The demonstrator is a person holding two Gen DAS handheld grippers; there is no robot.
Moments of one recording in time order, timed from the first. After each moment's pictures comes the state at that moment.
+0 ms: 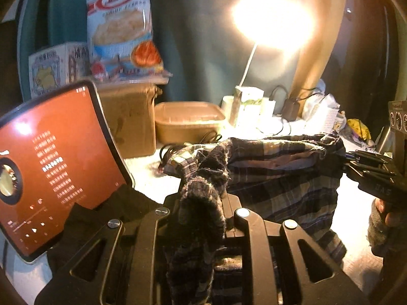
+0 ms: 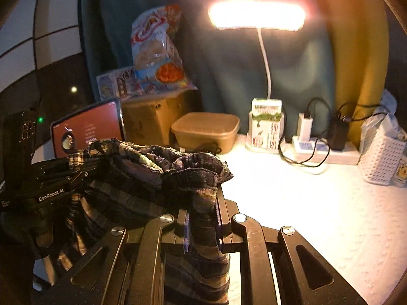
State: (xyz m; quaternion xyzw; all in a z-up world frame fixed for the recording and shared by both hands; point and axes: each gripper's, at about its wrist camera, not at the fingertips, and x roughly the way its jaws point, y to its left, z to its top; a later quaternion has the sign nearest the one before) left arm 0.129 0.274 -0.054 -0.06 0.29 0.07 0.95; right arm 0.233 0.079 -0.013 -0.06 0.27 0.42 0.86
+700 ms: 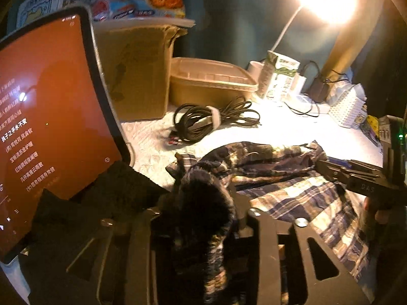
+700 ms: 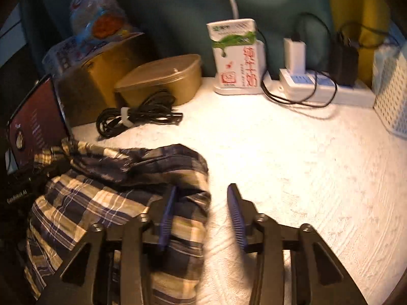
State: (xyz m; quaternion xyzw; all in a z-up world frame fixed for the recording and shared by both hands) left arm 0.173 0.314 -0.103 -0.11 0.37 0.09 0.92; right arm 0.320 0.099 -0.097 -0.04 0.40 0.37 0.84
